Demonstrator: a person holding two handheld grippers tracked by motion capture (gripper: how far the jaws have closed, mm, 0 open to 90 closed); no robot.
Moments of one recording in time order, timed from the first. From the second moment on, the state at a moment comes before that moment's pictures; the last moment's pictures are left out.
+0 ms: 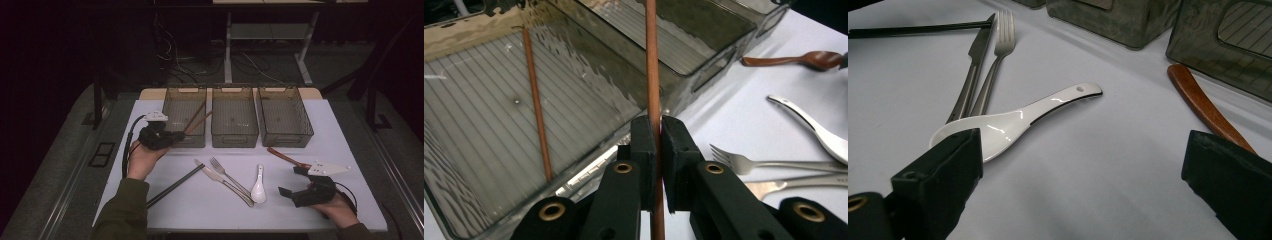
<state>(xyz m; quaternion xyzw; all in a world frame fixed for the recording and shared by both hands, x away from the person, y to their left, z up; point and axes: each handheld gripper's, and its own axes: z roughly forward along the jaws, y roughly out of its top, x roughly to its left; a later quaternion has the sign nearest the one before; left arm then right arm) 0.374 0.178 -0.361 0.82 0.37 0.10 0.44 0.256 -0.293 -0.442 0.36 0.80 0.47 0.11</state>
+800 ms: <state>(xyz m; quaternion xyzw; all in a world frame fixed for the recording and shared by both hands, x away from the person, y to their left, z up) 0.433 0.176 -0.348 0.80 0.39 0.13 0.43 0.256 -0.294 -0.442 0.36 0.80 0.47 0.11</state>
